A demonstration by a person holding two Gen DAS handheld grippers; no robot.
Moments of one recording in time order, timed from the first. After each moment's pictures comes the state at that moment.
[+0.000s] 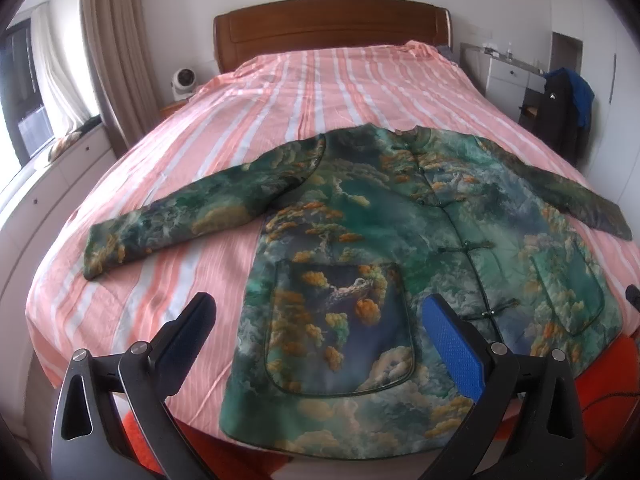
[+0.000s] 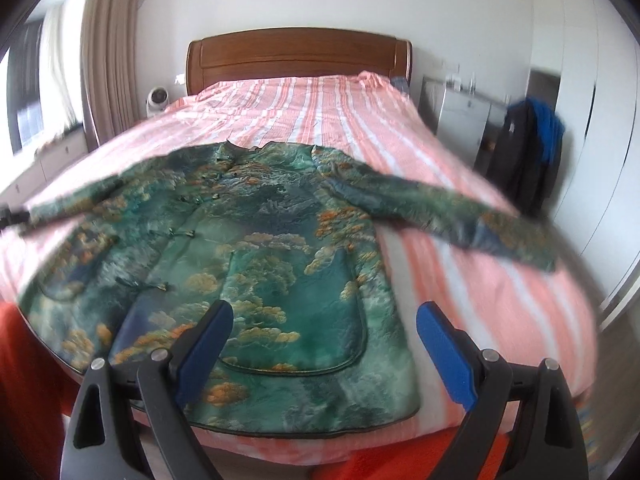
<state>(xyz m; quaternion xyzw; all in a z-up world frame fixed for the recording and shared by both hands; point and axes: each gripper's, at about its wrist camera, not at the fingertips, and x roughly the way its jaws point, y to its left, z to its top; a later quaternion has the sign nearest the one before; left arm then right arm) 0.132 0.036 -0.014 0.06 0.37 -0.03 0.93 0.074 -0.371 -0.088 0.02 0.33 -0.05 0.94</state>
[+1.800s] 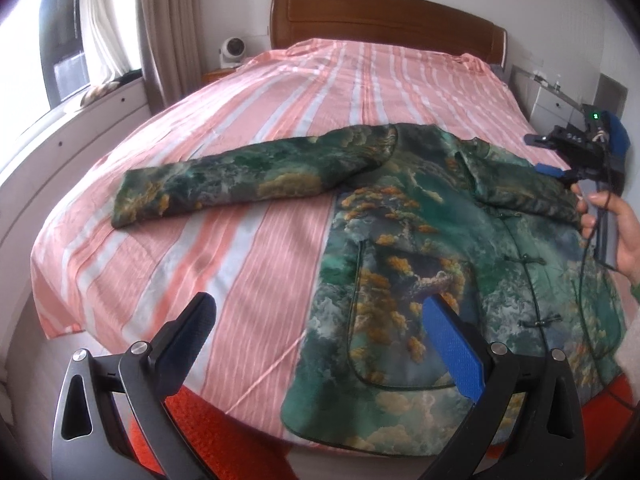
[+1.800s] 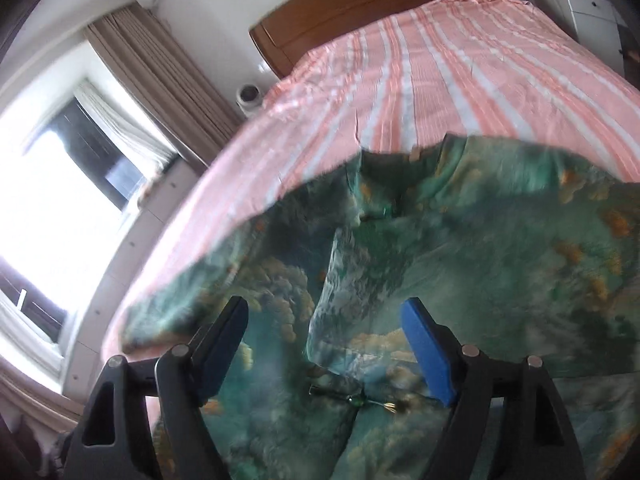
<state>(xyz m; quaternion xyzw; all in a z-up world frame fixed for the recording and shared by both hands) 0.140 0.118 -0.039 -0.03 0.39 0.03 0.92 0.400 -0.302 -0.090 0.22 0.38 0.21 0.88</state>
